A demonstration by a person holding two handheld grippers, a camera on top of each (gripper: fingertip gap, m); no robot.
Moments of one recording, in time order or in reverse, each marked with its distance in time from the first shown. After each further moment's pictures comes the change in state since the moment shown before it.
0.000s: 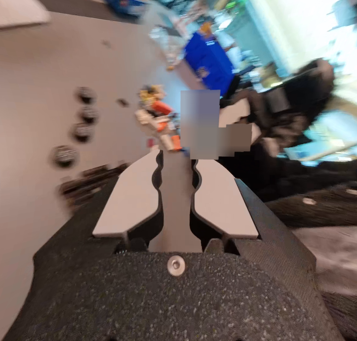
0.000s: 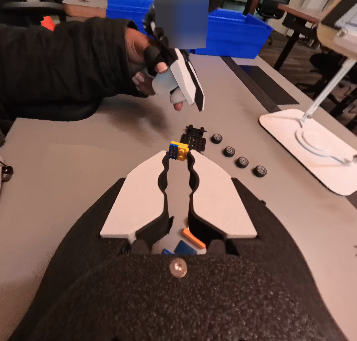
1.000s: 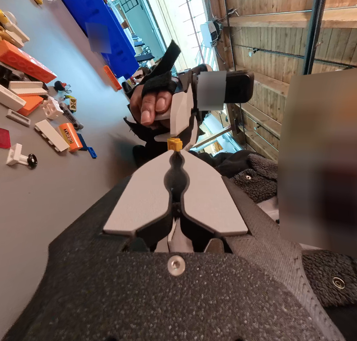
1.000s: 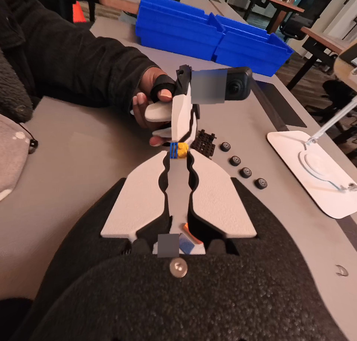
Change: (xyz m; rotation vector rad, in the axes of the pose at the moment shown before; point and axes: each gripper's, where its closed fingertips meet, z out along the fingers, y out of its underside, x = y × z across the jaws) left arm 0.076 0.030 0.059 -0.073 0.551 -0.284; right arm -0.018 -0.008 -0.017 0.005 -0.092 -0.123
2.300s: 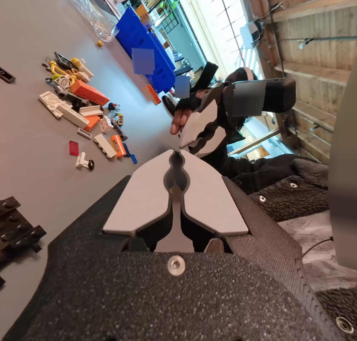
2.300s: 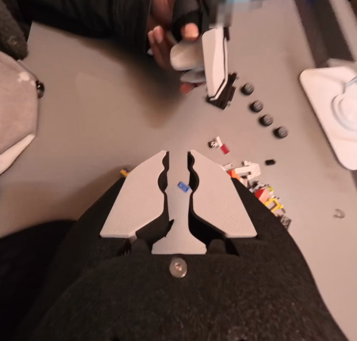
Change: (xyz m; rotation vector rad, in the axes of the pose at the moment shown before) left arm -0.024 -0.012 -0.011 0.045 -0.216 0.146; right arm -0.020 0.043 -0.030 -0.366 -0.067 0.021
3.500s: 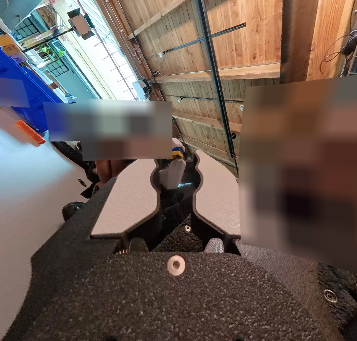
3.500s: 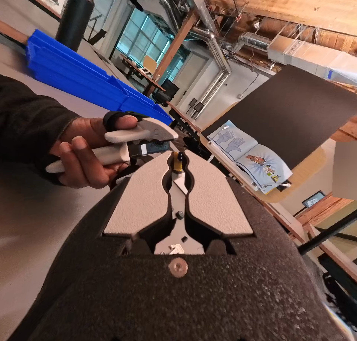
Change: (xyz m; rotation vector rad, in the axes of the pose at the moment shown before) left arm 0.101 -0.018 0.017 0.240 0.567 -0.130; right arm 0.014 -0.108 -0.039 0.579 0.769 -0.258
